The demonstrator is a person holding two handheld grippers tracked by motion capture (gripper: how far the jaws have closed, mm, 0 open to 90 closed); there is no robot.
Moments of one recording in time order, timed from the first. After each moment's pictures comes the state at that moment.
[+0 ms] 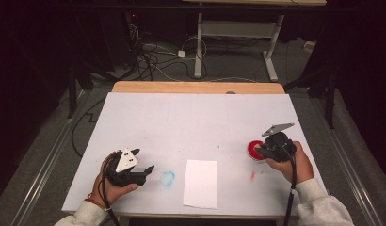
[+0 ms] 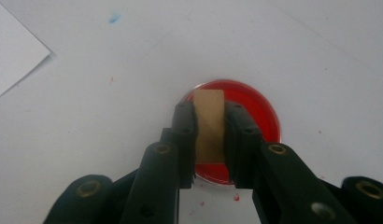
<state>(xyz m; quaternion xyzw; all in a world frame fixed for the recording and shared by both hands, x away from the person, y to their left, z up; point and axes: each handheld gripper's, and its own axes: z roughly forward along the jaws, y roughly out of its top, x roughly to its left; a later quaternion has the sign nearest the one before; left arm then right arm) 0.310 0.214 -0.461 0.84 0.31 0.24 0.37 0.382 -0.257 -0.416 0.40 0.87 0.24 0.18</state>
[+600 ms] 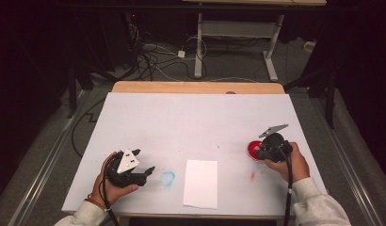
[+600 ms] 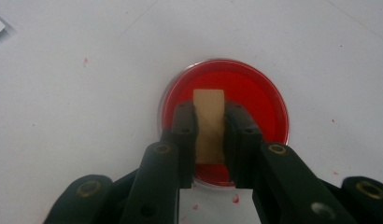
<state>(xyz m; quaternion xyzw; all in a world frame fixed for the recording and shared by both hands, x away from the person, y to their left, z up) 0.309 0.212 -0.461 0.85 0.31 0.24 0.36 0.392 -0.256 -0.434 0.41 0.87 0.21 0.17</state>
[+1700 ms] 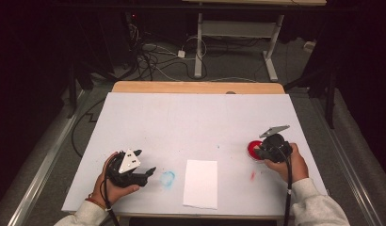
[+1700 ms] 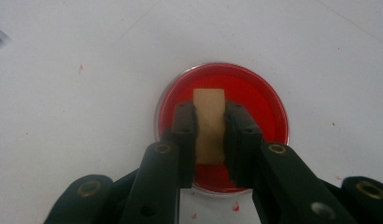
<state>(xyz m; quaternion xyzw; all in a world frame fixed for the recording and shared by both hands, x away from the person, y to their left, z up) 0.310 0.210 -0.462 0.85 0.30 0.24 0.35 0.392 -0.258 -0.439 0.41 0.86 0.23 0.18</state>
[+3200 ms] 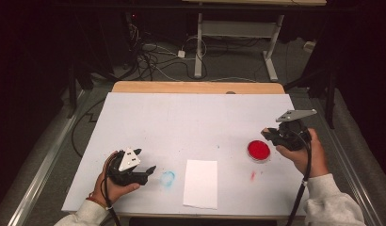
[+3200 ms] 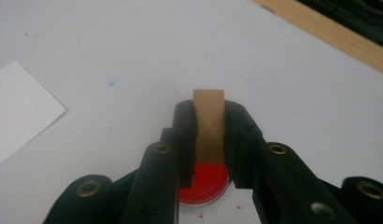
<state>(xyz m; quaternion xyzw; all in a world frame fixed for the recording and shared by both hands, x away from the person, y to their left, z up) 0.313 0.209 -0.462 0.85 0.31 0.23 0.36 0.380 -0.271 -0.361 0.39 0.84 0.30 0.22</state>
